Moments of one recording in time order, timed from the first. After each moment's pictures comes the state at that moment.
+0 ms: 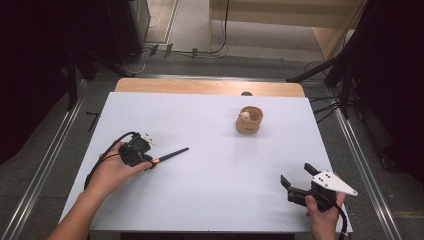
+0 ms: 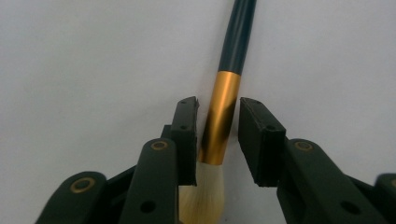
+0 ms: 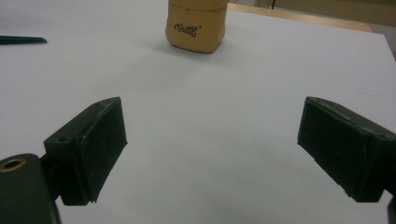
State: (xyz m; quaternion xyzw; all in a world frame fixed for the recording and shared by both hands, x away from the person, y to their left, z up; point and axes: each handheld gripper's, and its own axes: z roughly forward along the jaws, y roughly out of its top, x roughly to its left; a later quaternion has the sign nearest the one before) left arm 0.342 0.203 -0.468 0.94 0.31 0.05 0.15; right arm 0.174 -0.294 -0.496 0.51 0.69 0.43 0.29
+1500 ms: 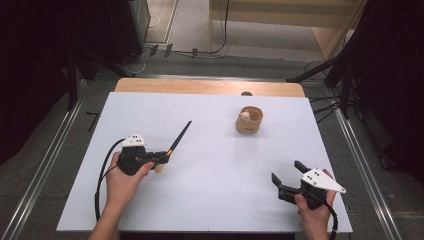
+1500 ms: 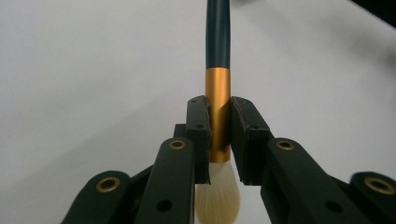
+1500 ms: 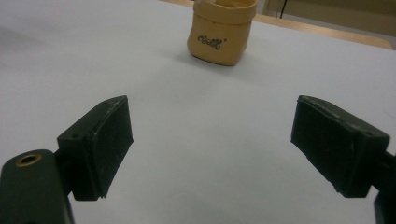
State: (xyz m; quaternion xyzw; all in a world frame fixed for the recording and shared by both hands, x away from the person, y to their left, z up) left arm 0.307 0.206 -0.462 0.82 0.35 0.03 0.45; right arm 0.180 -0.267 -0.487 0.49 0.70 0.43 0.29
